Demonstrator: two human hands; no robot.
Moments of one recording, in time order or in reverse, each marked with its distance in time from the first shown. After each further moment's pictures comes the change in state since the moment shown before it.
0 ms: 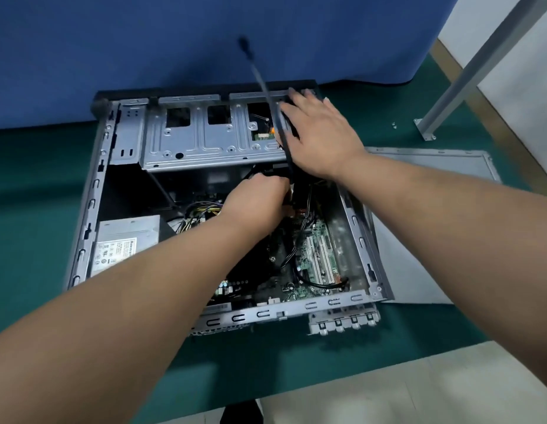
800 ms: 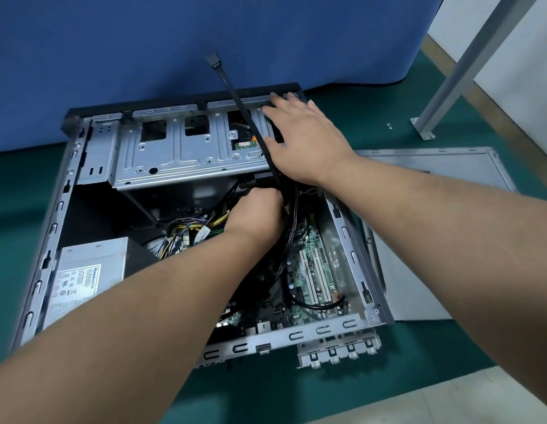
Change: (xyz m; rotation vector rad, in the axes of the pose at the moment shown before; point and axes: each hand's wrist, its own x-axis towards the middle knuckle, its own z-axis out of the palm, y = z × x) left_hand 0.030 0.010 0.039 -0.097 0.020 -0.112; right_hand 0.001 0.005 0.002 0.095 0.032 0.004
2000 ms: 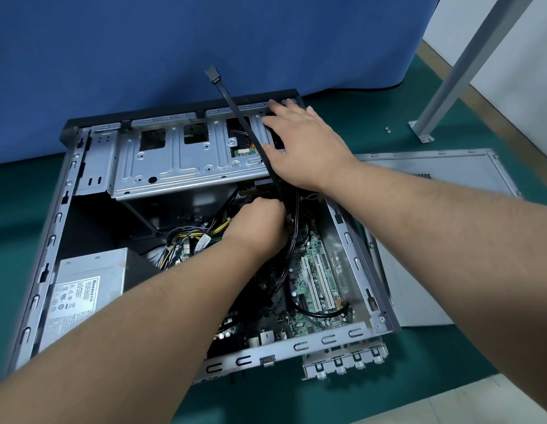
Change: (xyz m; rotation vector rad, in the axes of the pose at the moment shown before) left_hand 0.002 -0.007 0.005 0.103 -0.043 0.132; right_hand 0.001 0.000 0.001 0.012 -0.004 0.006
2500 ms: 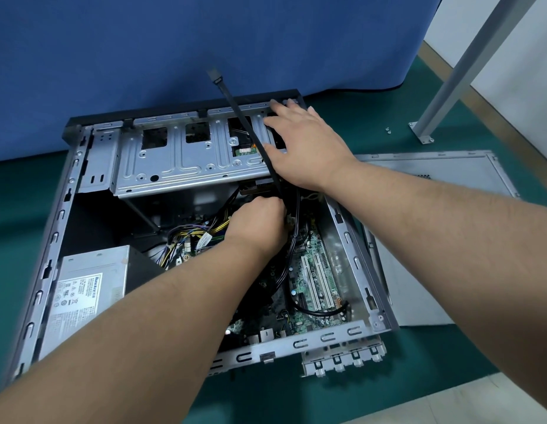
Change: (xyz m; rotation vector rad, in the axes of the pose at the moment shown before) left_hand -0.005 0.006 -0.003 -0.014 0.026 -0.075; right_hand 0.000 0.002 0.001 0.024 0.008 -0.001
